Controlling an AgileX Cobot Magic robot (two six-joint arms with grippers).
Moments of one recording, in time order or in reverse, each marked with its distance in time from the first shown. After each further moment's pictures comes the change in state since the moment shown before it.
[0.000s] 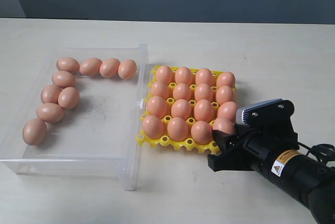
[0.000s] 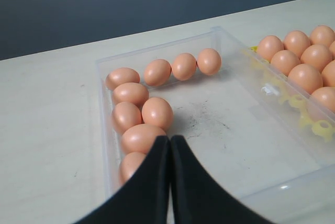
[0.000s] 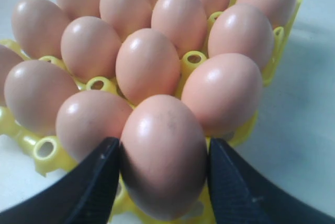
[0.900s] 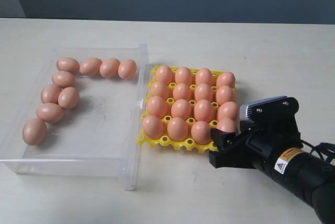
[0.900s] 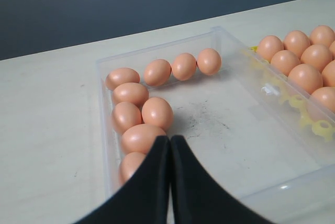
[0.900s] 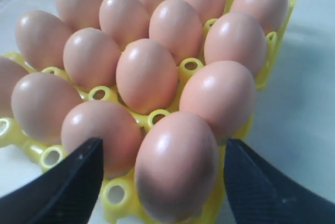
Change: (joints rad) left arm 0.000 0.000 0.000 0.000 0.000 0.000; right arm -0.001 -0.059 -0.002 0.026 0.053 -0.001
